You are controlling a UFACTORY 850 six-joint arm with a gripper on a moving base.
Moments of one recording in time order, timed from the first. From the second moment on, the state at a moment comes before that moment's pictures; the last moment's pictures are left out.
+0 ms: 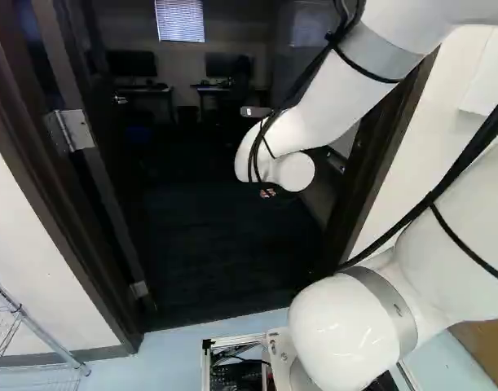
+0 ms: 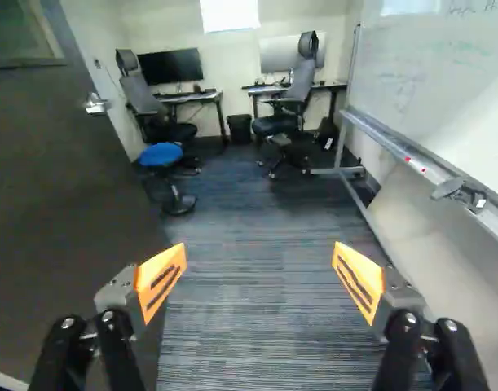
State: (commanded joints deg) arm 13.1 13.6 -19.5 9.2 44.3 0.0
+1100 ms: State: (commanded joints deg) arm 12.9 14.7 -18.5 9.2 45.6 0.0
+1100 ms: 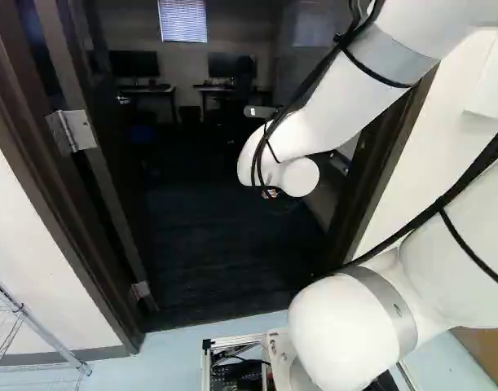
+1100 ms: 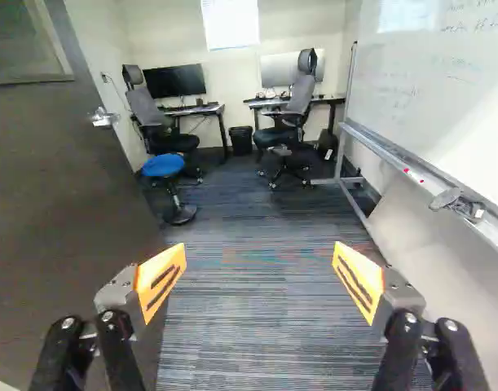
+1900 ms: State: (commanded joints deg) arm 12.9 14.7 -18.5 9.2 45.6 0.0
